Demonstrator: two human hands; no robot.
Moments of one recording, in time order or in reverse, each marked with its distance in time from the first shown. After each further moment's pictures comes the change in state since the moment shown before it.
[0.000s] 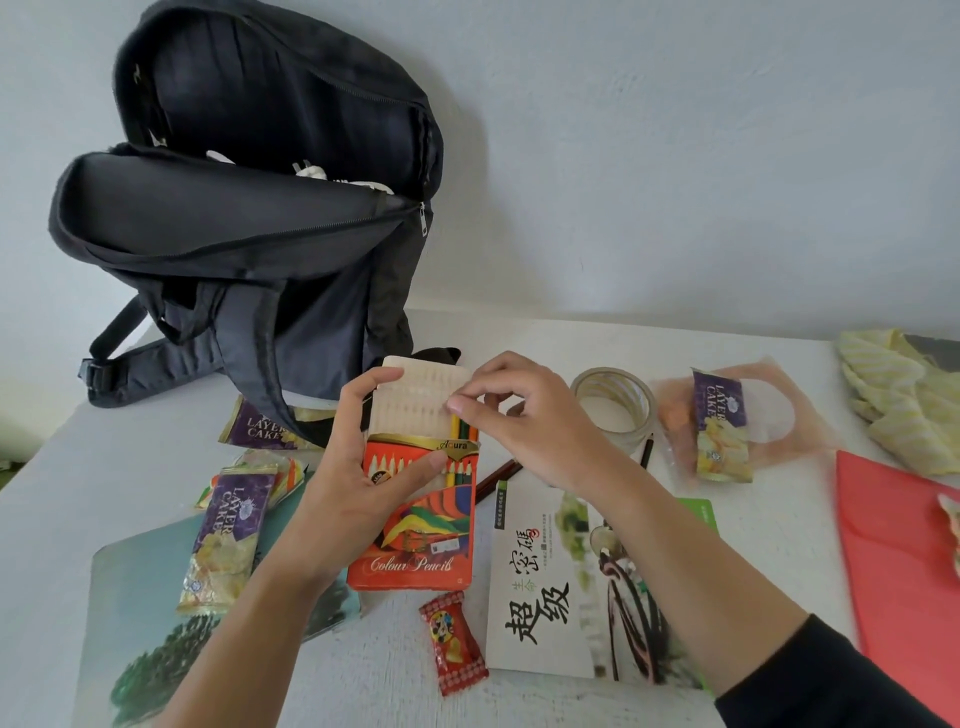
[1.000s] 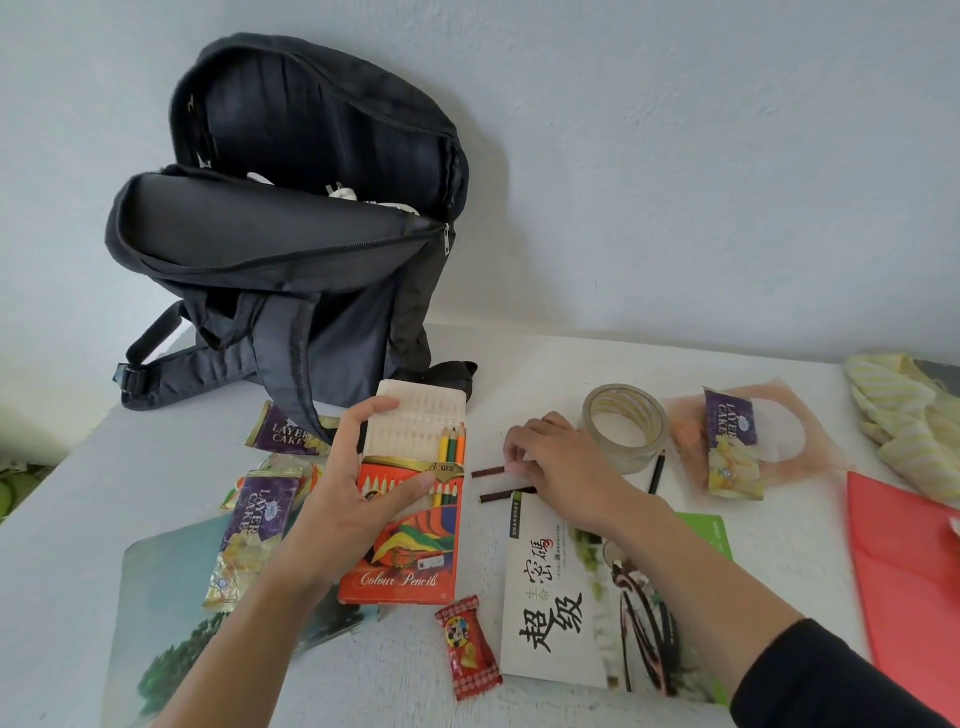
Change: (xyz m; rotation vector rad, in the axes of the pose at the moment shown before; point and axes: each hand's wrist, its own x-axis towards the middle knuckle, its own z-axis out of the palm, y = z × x) left_hand -0.008 -0.017 -0.023 -0.002 0.058 -0.130; right_hand -0.008 0.062 0.007 -0.668 -0.166 -0.063
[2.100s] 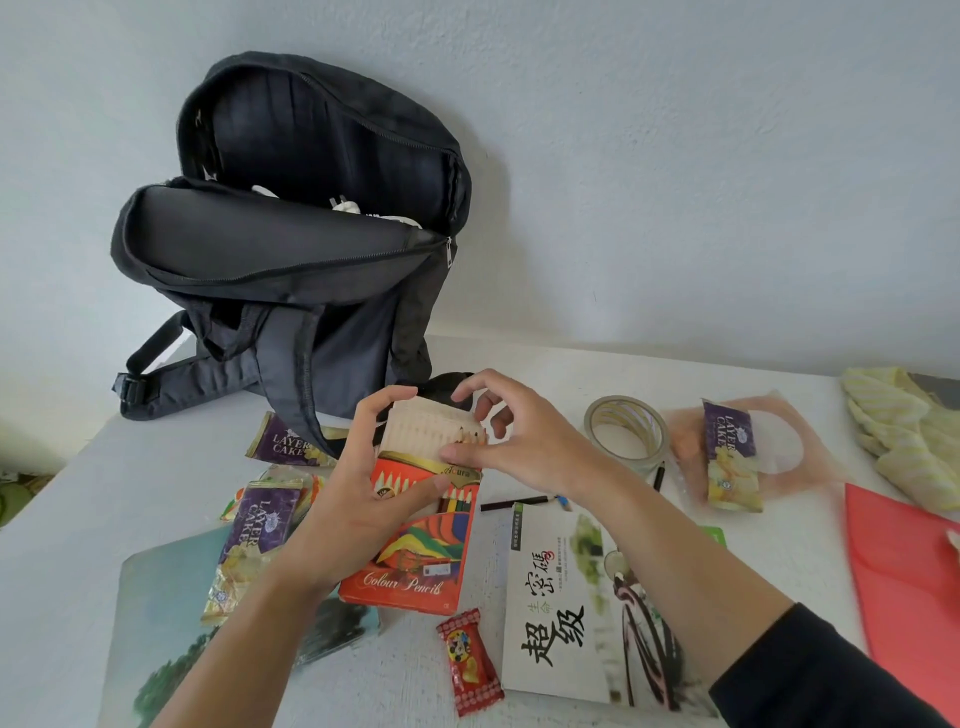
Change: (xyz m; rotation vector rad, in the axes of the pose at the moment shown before) left_hand 0.002 0.022 0.006 -0.006 -0.101 0.147; right_hand 0.023 -0.061 -0.051 0.589 0.004 0.114
